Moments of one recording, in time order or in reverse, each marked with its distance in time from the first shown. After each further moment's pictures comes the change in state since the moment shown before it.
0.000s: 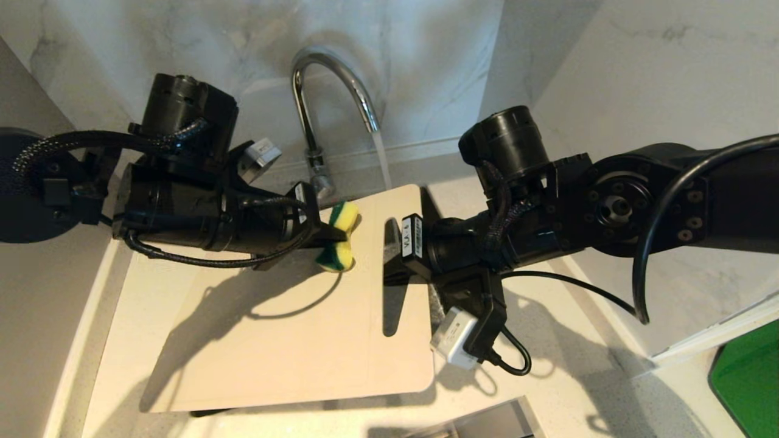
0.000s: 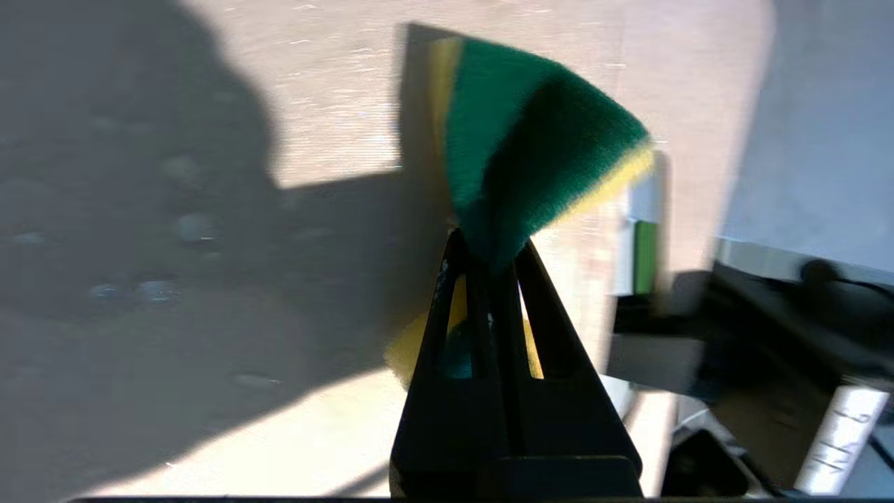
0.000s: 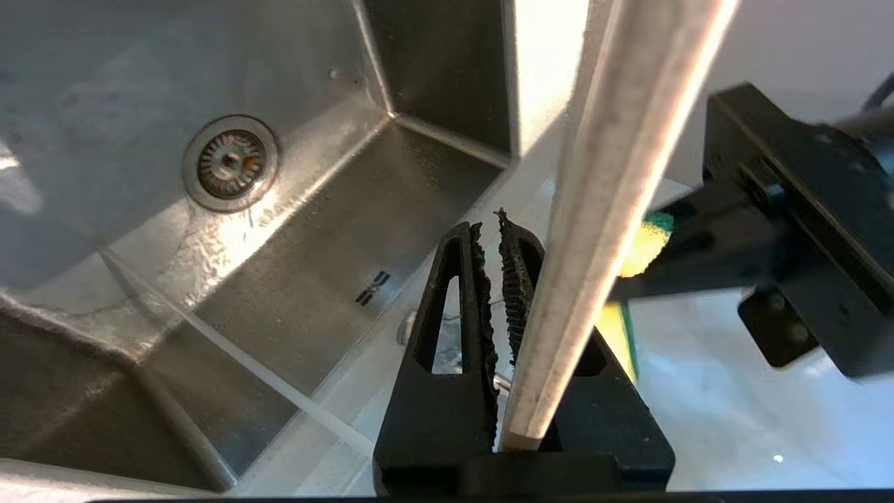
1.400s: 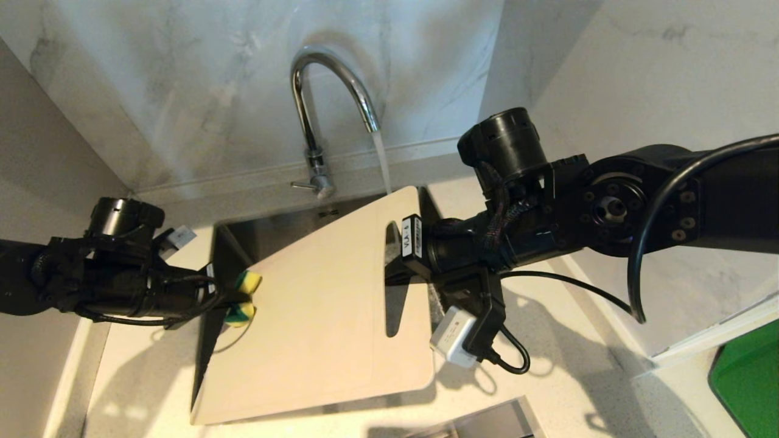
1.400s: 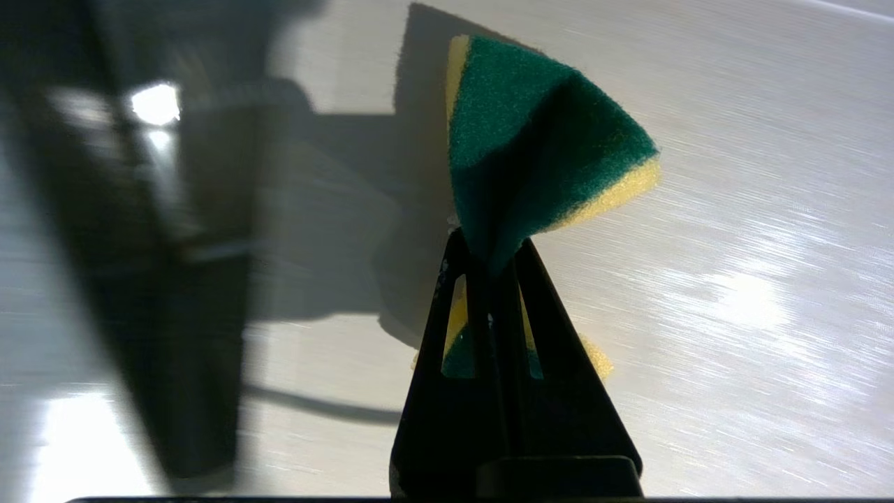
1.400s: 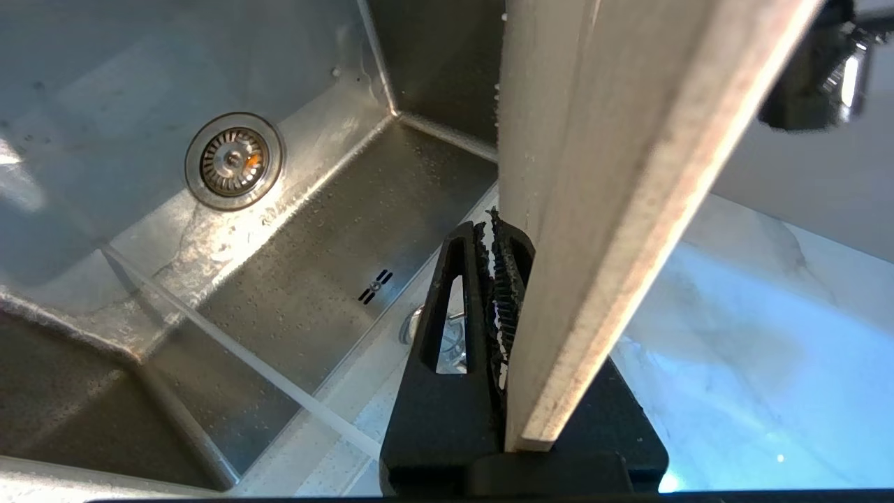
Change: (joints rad) left arm 0.476 0.016 0.483 -0.262 -0.164 0.194; right arm -0.001 0.006 -0.003 -0.005 0.002 0.003
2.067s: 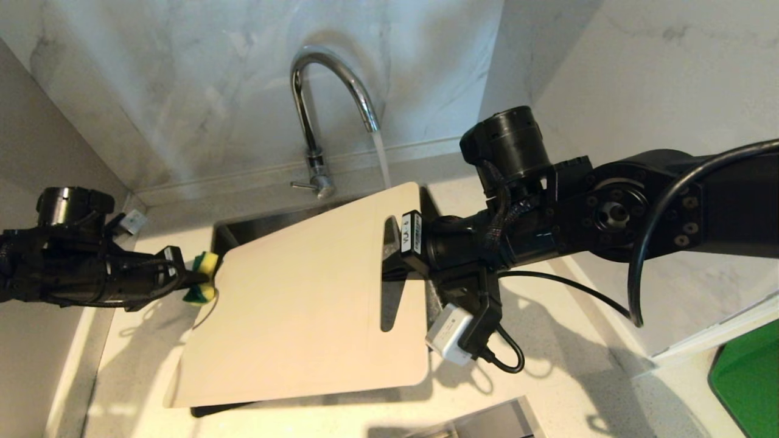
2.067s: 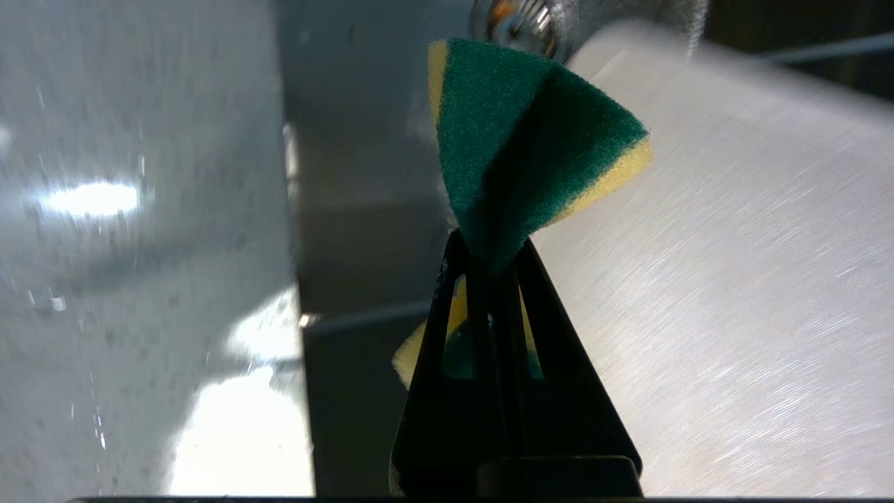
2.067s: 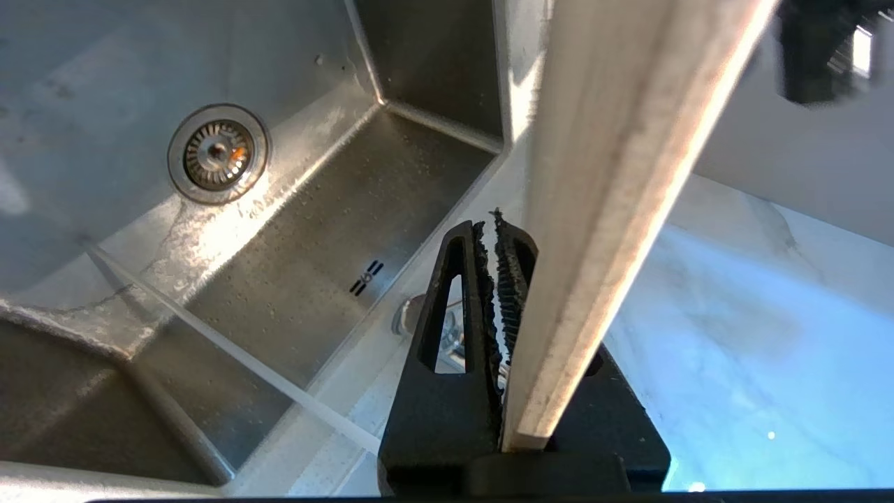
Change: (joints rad) left arm 0.179 -0.007 -0.037 -0.049 -0.003 0.070; right arm 0.000 -0.006 0.026 -0.055 0.002 0.028
